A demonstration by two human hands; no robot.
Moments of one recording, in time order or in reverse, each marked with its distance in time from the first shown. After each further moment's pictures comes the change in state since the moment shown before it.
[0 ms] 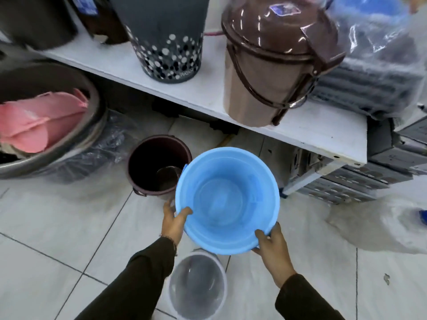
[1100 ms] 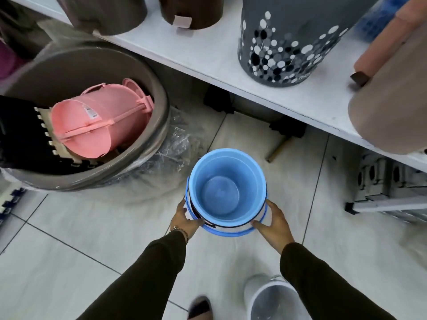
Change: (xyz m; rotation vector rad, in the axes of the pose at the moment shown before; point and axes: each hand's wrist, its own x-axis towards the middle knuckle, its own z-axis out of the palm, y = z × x) left_hand 0.213 0.010 -0.227 0.353 -0.008 -0.212; right_hand 0.121 -0.031 0.285 -0.443 -0.103 -0.012
